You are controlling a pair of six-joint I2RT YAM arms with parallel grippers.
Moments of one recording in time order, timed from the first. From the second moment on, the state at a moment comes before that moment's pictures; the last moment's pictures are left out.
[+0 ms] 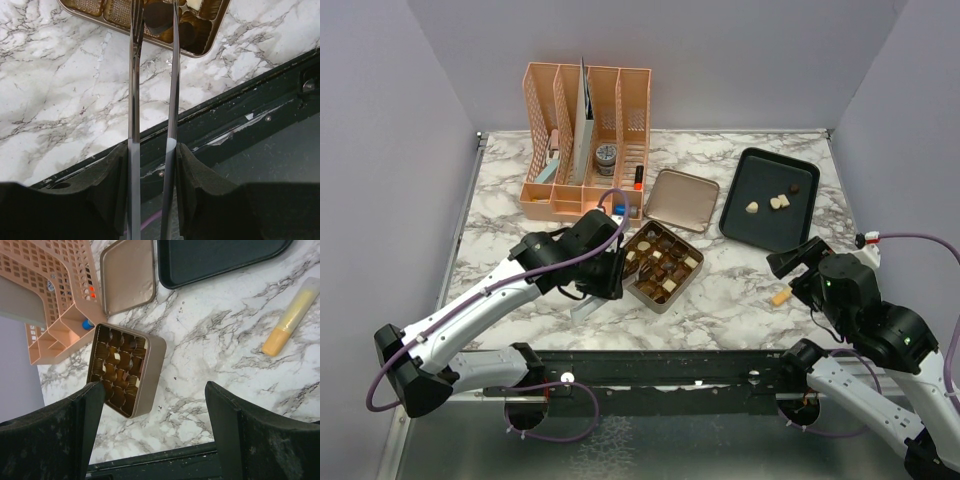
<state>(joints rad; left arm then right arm) -0.86 1.13 1.16 -1.07 0.03 -0.54 0.65 0.50 0.96 -1.07 0.51 1.10</state>
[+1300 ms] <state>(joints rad) -0.86 1.17 1.16 -1.04 0.06 -0.54 0.65 0.47 0.96 -1.07 0.51 1.10</state>
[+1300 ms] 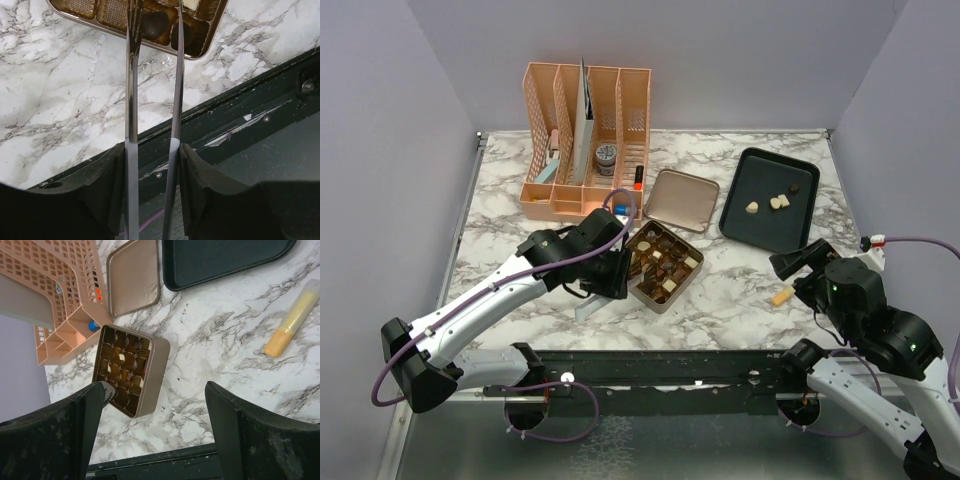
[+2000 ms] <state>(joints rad) -0.86 1.33 1.27 -0.62 -0.08 -0.24 0.65 0.45 1.03 -1.08 0.51 1.07</state>
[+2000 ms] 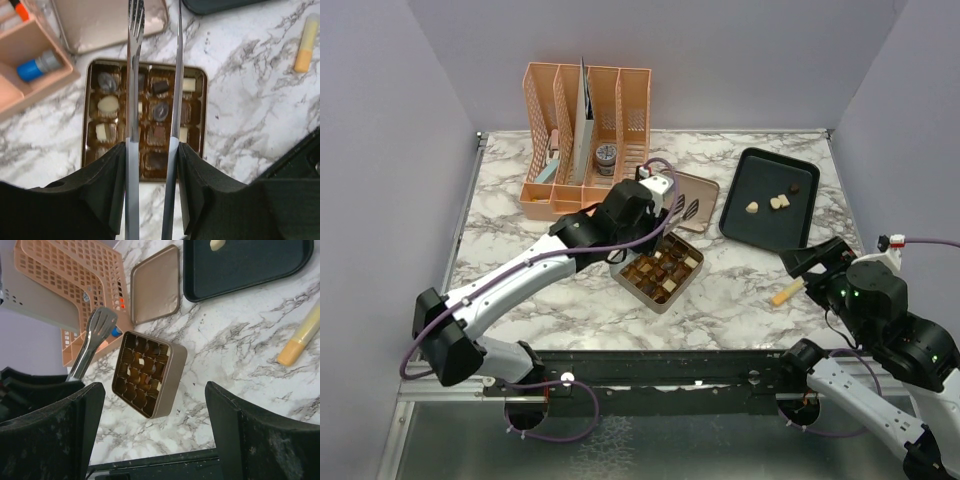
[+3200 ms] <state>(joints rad) -0.92 2.24 1.79 -0.20 0.02 0.07 0.65 0.45 1.08 -1.09 0.51 1.07</state>
